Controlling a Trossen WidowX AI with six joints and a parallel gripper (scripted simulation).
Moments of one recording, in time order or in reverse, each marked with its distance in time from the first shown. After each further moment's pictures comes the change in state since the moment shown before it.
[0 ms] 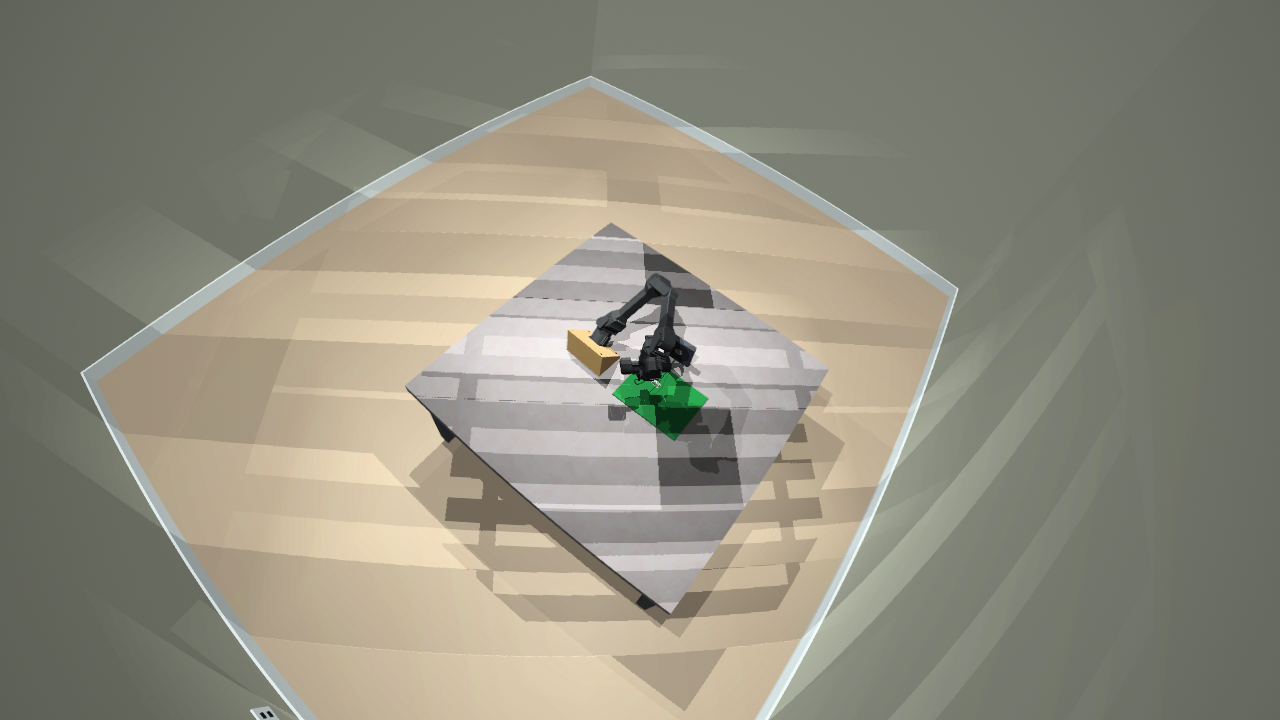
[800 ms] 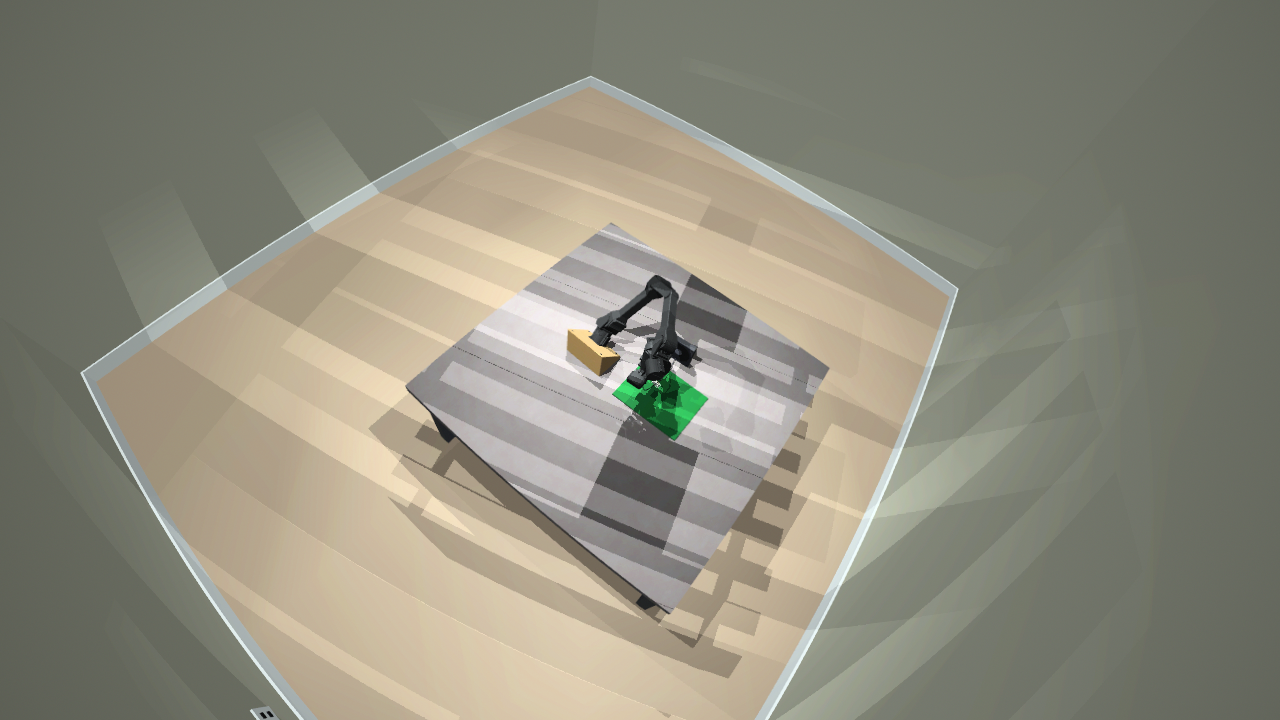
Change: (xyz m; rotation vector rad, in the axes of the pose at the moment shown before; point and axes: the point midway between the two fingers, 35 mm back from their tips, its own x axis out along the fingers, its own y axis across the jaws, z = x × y) arm -0.001 0.005 0.009 -0.822 -0.001 -0.002
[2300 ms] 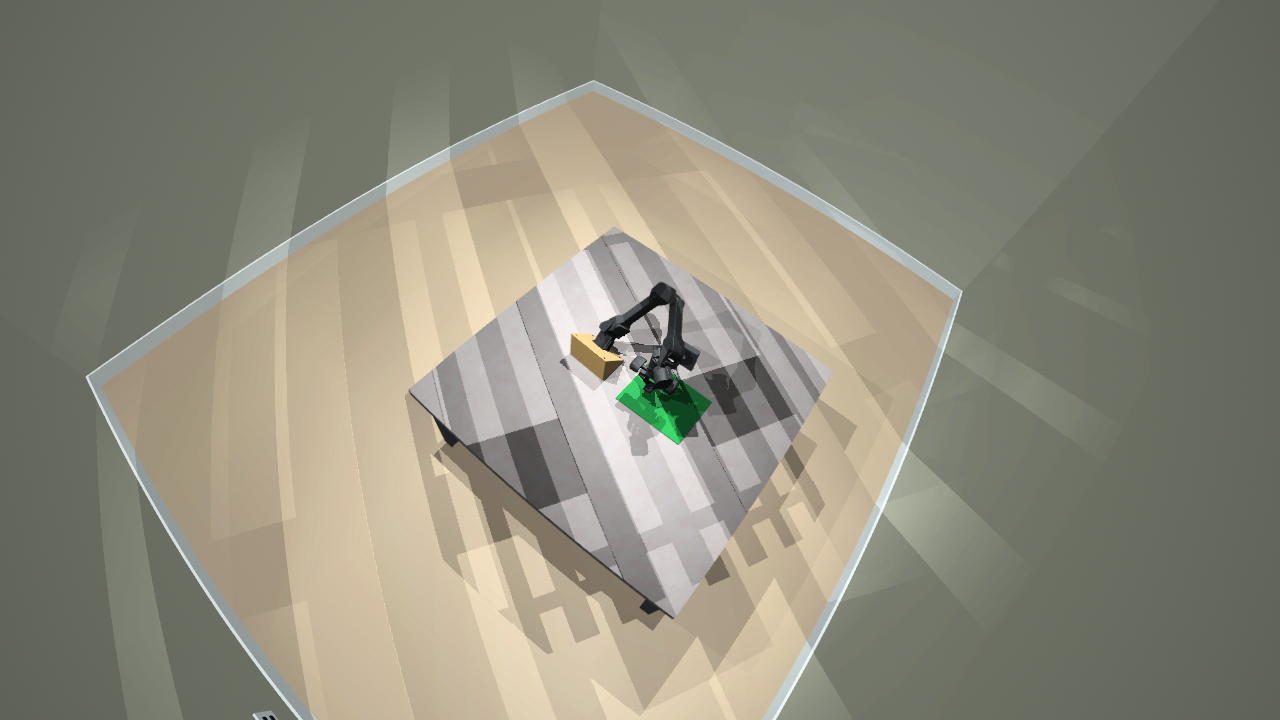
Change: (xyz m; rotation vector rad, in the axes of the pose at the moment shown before) arm 0.000 -0.006 0.019 -1.557 0.001 -0.004
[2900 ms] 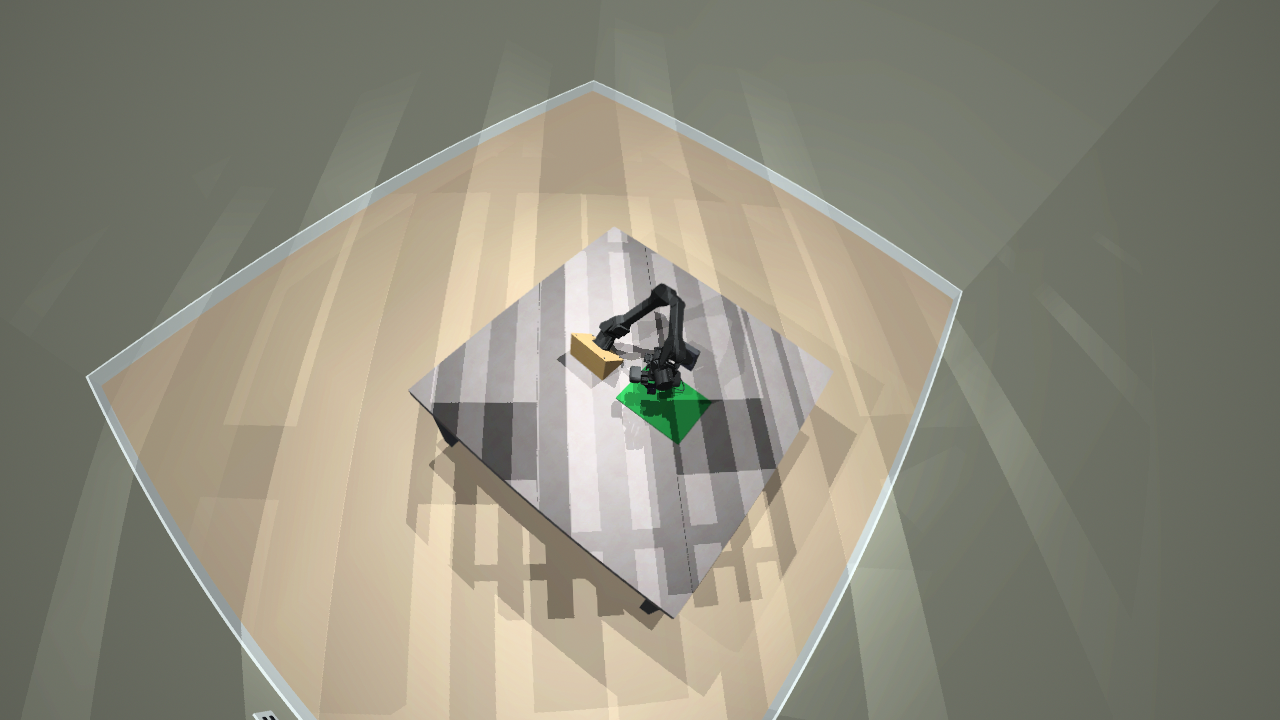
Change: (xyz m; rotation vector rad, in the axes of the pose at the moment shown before) arm 0.003 -0.005 -0.001 -0.588 -0.005 0.002
